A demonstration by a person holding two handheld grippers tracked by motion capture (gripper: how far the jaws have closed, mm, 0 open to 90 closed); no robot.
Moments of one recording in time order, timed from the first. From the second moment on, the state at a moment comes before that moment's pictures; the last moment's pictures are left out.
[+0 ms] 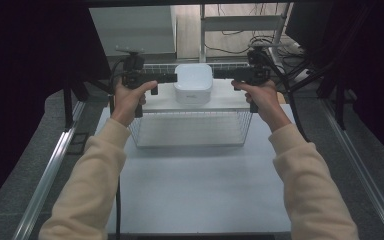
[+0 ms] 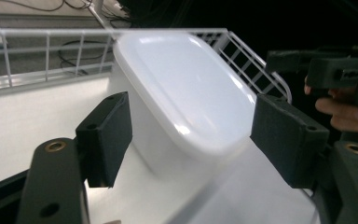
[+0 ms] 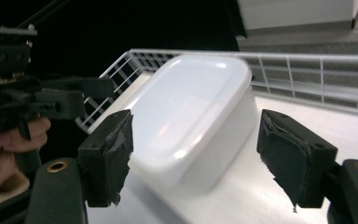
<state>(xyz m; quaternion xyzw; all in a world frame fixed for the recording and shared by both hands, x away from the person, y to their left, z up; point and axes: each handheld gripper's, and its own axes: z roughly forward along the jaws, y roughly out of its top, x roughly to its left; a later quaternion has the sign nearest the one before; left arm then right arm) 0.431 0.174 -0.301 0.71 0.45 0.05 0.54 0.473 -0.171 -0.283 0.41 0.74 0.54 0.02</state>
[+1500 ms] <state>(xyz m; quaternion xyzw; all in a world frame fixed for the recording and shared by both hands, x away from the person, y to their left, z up) 0.268 0.185 -0.468 0.77 0.45 0.09 0.44 0.289 -0.278 -0.451 0.35 0.82 0.42 0.15</state>
